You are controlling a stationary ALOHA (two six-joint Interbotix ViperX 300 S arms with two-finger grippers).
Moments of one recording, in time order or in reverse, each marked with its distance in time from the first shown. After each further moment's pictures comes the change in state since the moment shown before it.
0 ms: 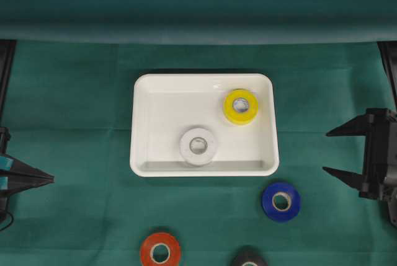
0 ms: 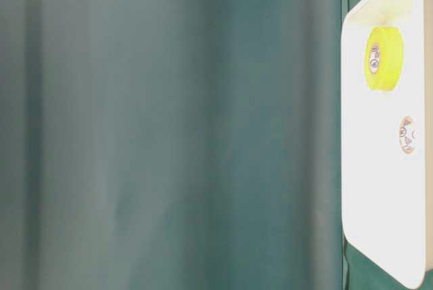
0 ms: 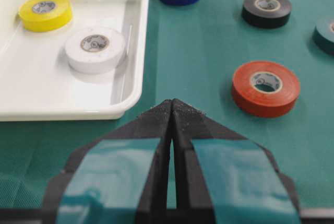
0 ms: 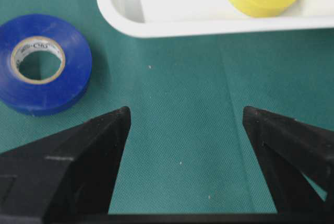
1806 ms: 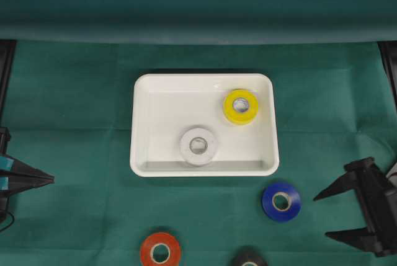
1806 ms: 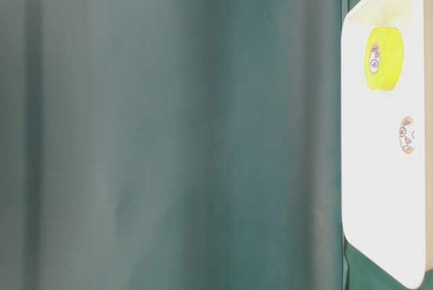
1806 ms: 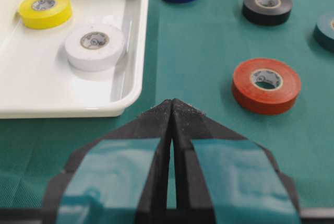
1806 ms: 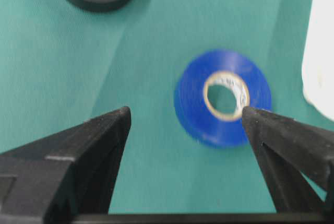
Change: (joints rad) left arm 0.000 0.000 0.005 0.000 -0.002 0.000; right arm 0.431 0.155 -0.049 -0.005 -0.094 0.002
